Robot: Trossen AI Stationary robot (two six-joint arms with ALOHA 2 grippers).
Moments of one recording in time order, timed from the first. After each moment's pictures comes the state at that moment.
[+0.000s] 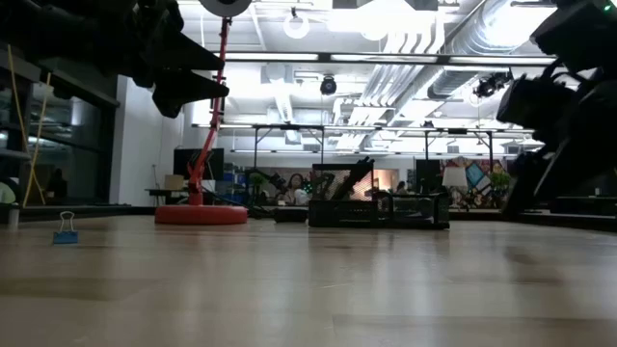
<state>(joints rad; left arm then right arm) 0.00 0.99 0.31 0.44 -0.19 -0.27 0.28 1.00 0.23 -0.06 0.13 0.52</state>
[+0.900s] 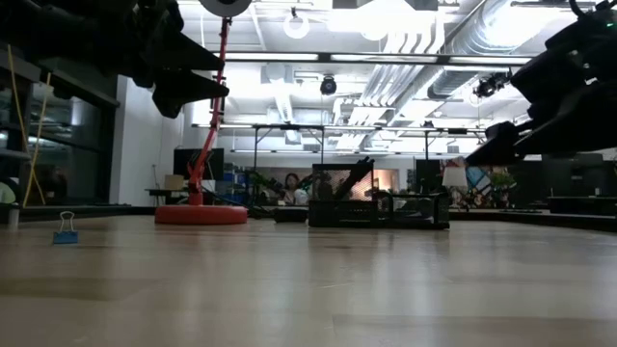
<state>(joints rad) 0.00 0.99 0.31 0.44 -0.19 -0.27 0.03 0.65 0.01 0.28 -0.13 -0.03</state>
